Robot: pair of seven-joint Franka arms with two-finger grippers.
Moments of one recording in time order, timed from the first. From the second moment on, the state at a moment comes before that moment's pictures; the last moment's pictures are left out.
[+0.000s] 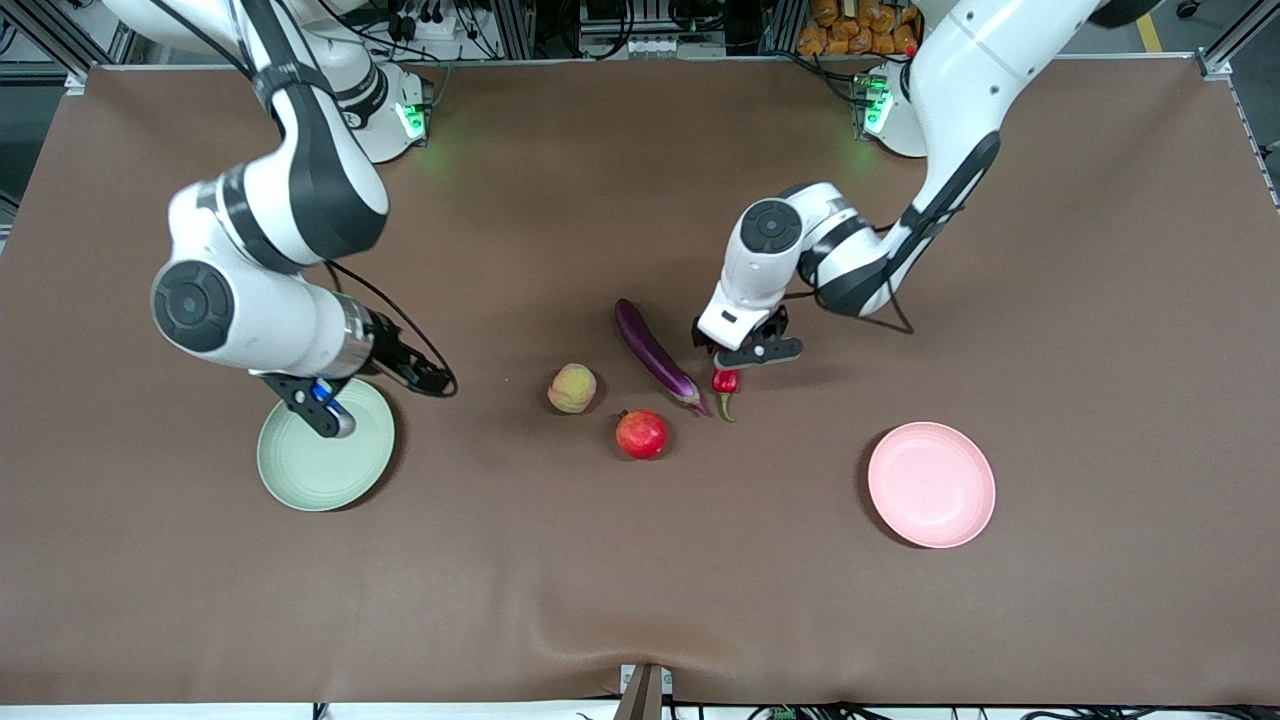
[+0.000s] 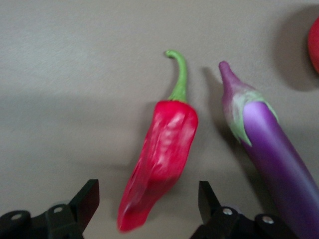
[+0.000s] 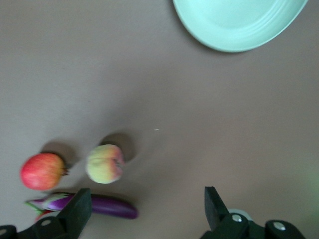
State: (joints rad) left arm -0.10 0.60 -0.61 -1.99 0.57 2.47 -1.22; right arm 0.35 0.39 -0.05 -1.54 0.28 1.77 0.99
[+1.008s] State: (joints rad) left arm 0.22 0.48 -0.76 -1.94 0.70 2.34 -1.07; right arm 0.58 0.64 -0.05 -1.55 0.36 2.12 1.16
